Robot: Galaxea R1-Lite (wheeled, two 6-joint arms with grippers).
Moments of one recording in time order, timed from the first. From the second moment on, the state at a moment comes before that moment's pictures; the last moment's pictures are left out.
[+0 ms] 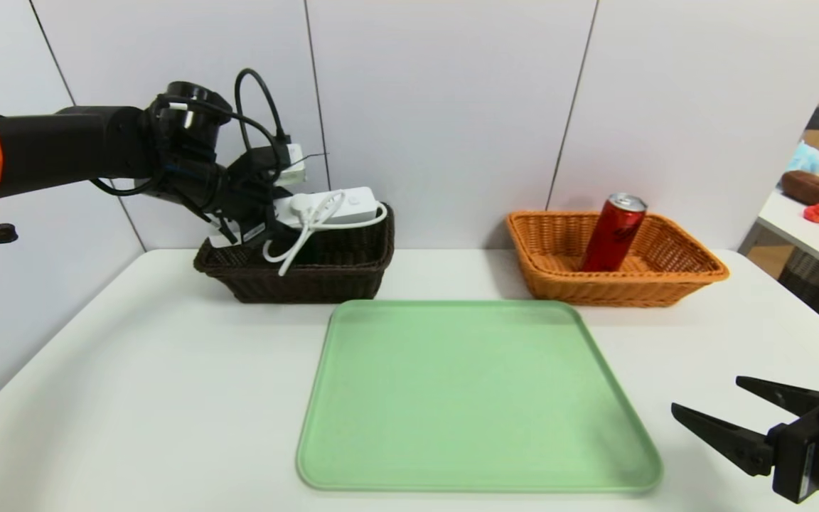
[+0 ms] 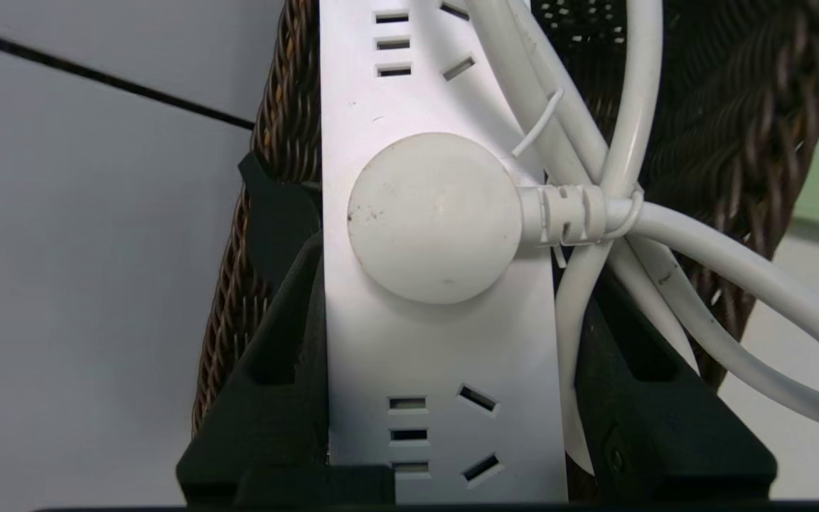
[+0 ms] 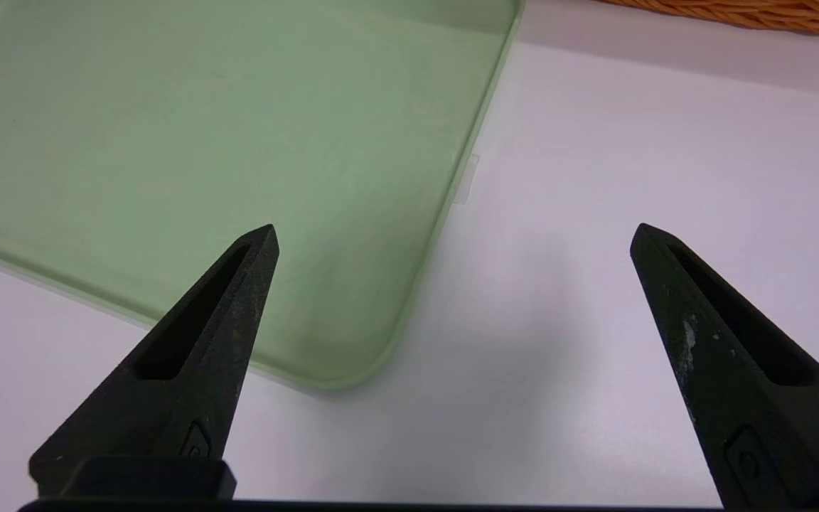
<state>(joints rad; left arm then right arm) -0.14 2.12 -1.98 0.51 -0.45 1.11 0.11 1.11 -0.23 -0.46 0.23 -0.02</state>
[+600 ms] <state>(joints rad) -0.14 2.17 -1.98 0.40 -0.46 1.11 0.11 1.11 -0.23 -0.46 0.23 -0.03</state>
